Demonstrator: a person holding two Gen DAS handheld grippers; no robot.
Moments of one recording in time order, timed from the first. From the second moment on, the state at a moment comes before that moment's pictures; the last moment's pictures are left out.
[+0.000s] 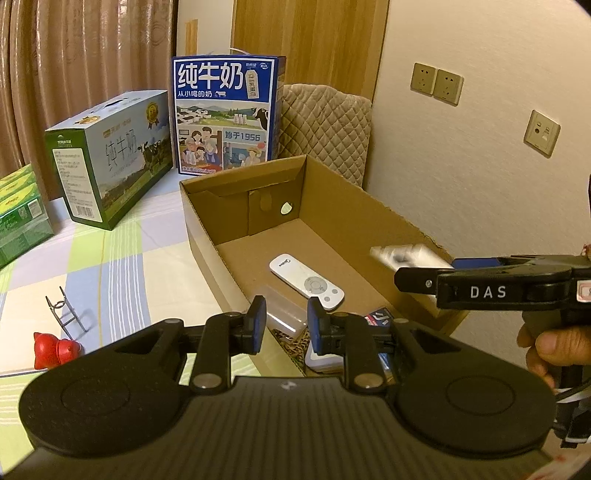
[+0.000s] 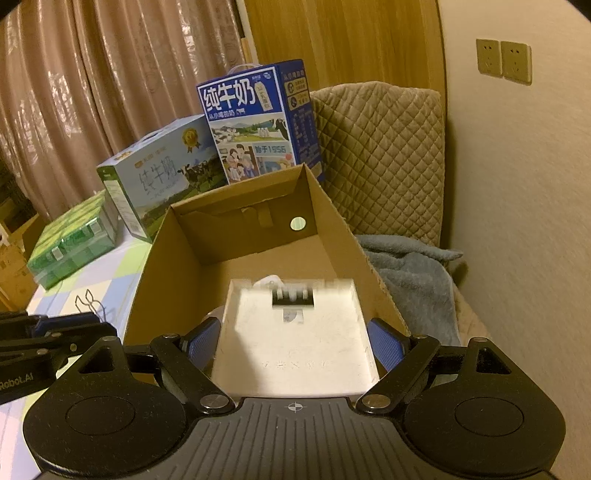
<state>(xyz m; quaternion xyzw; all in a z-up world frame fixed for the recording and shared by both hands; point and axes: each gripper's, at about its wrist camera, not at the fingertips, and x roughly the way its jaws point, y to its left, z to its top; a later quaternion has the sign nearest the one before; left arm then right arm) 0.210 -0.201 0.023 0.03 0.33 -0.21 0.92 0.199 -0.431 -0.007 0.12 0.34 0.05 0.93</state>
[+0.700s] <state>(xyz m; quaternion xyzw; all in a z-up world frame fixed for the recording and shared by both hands) 0.184 -0.163 0.030 0.00 0.34 -0.17 0.93 0.160 -0.423 0.017 0.15 0.31 0.05 0.94</state>
